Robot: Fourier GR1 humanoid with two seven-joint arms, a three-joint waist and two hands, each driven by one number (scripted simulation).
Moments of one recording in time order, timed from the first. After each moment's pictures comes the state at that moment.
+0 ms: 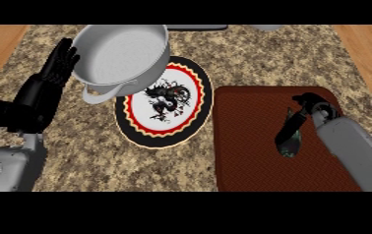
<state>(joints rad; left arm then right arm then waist) -0.25 0.37 -0.01 -1.60 0.14 0.03 0.08 -0.50 -0.55 0.42 -1.12 0.00 0.19 1.08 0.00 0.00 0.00</state>
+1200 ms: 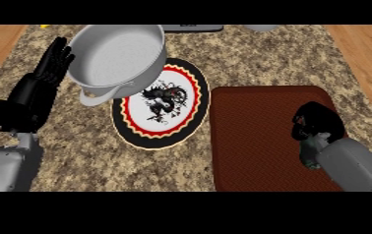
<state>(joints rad) -0.25 0.36 0.04 -1.60 0.11 0.00 0.10 -0.38 -0.59 0.52 -1.20 0.42 0.03 0.93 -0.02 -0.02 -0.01</state>
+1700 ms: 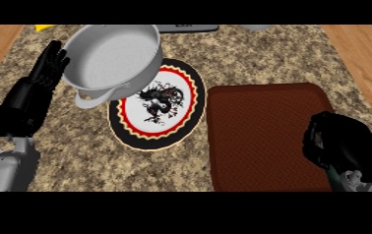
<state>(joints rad) -0.22 0.36 0.06 -1.62 0.11 0.00 0.10 -0.20 -0.82 0.59 -1.80 0.64 -0.02 1.01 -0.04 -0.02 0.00</state>
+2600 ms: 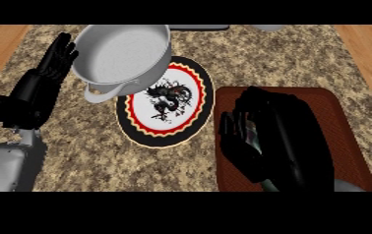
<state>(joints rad) -0.28 0.33 0.05 -1.61 0.10 -0.03 0.13 -0.55 -0.38 0.61 -2.07 0.74 0.07 1.07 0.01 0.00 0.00</state>
